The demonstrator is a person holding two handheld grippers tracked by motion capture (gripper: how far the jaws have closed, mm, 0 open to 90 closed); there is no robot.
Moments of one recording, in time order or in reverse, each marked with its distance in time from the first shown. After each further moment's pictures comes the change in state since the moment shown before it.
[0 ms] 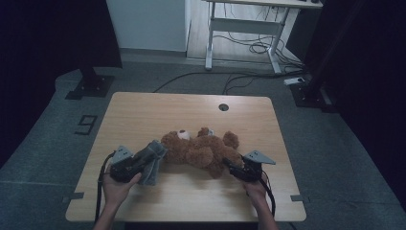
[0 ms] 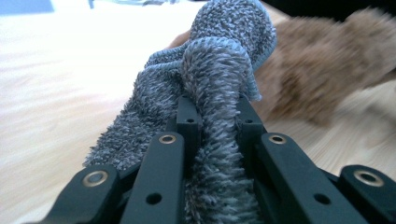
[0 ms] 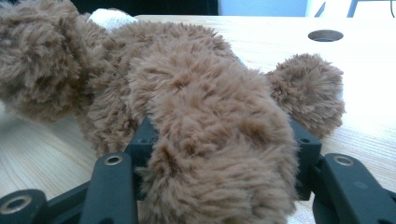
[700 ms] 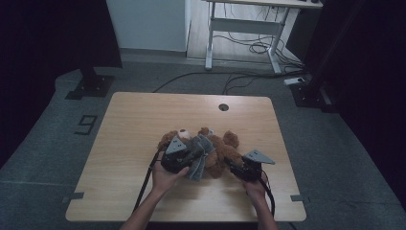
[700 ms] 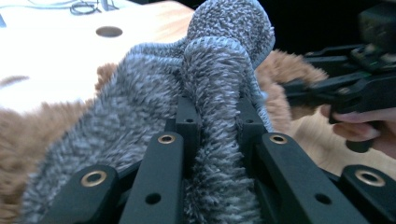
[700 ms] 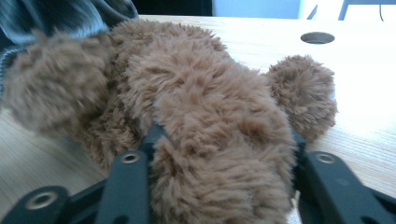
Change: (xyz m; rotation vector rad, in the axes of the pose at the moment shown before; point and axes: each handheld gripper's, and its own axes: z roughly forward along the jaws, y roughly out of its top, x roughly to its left) left arm -0.076 0.033 0.095 0.024 -0.195 0.069; right arm -0.001 0.000 0.002 0.000 -0.022 -0.006
